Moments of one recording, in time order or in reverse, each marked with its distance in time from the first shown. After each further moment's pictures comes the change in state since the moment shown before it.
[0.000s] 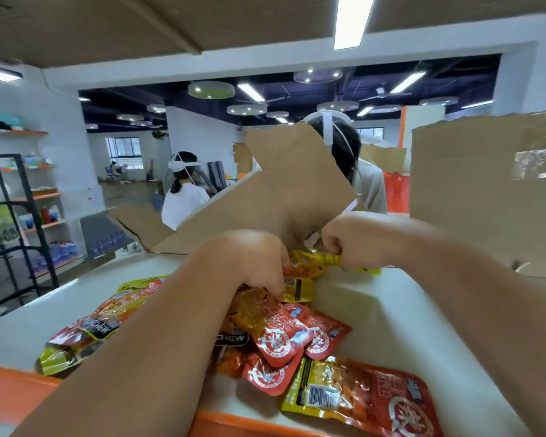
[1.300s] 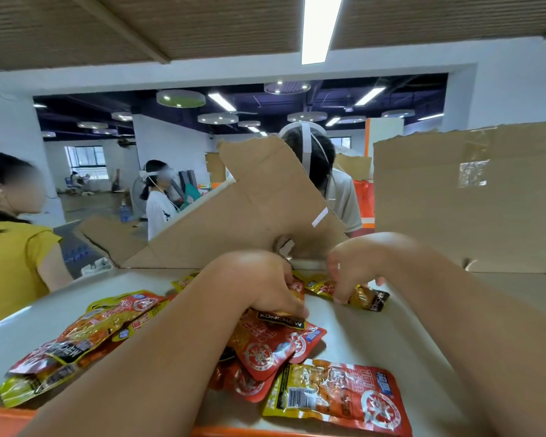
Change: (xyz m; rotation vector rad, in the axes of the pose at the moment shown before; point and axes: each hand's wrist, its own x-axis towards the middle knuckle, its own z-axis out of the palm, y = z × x) left_hand -0.003 0.034 0.007 -0.025 -0.006 0.037; right_hand -0.020 0.016 0.005 0.054 -0.302 0.257
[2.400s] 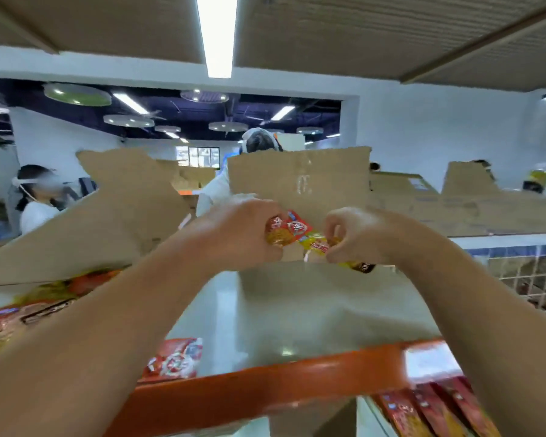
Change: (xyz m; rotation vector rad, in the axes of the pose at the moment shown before) left_hand -0.003 0.168 -0.039 -0.073 0.642 0.476; right_hand -0.189 0.160 0.014 0.232 0.475 0.204
